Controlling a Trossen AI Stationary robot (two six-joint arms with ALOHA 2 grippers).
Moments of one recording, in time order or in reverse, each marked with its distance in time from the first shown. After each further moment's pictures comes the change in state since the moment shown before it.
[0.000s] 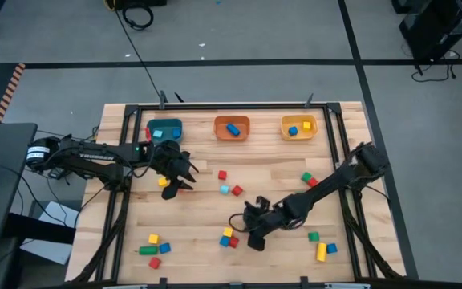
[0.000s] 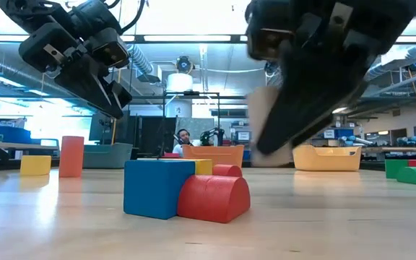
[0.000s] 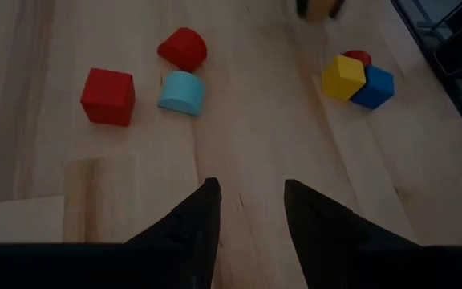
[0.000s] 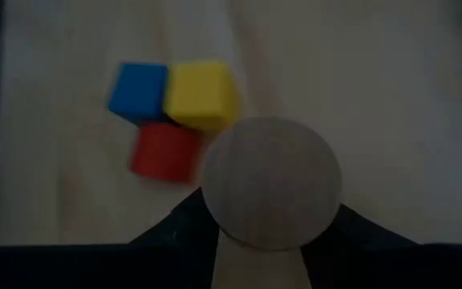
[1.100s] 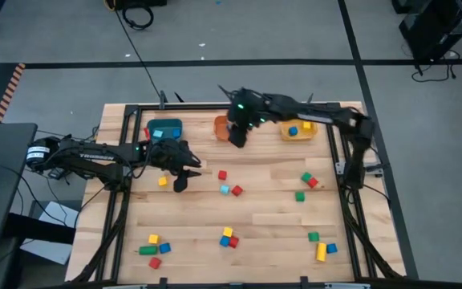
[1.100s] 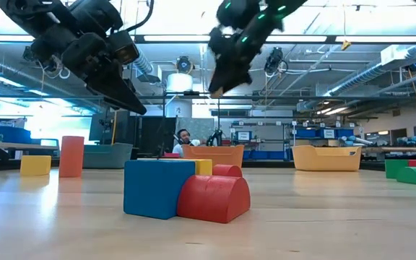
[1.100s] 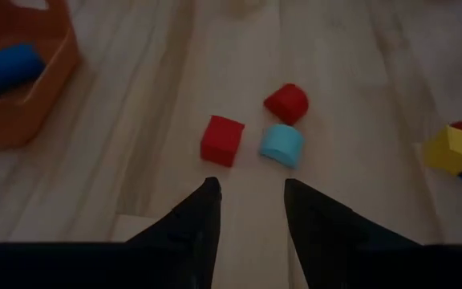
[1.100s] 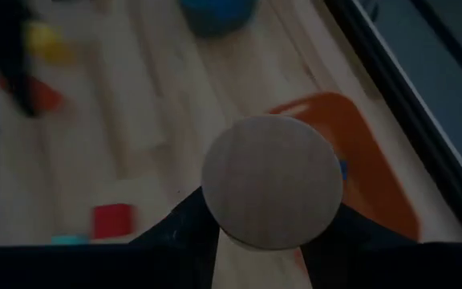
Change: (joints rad) left arm 0.001 0.000 0.000 0.134 -0.283 -0.117; right arm -0.827 0.032 0.586 -0.530 -0.267 -0.680
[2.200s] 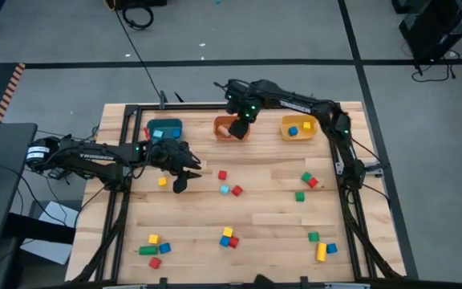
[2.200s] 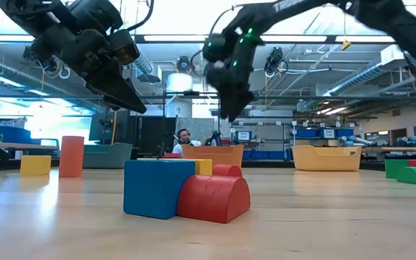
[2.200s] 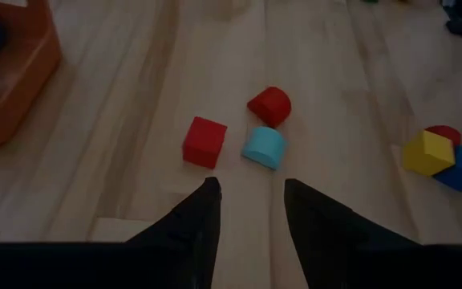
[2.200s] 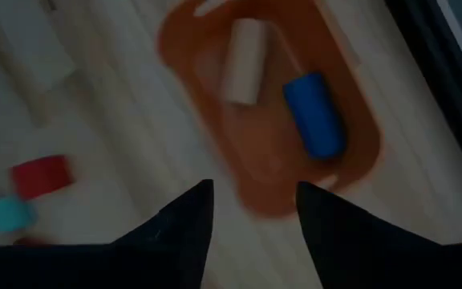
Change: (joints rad) left arm 0.000 0.000 0.000 0.007 0.051 -0.022; right arm -0.078 0.231 0.333 -0.458 -0.029 0.065
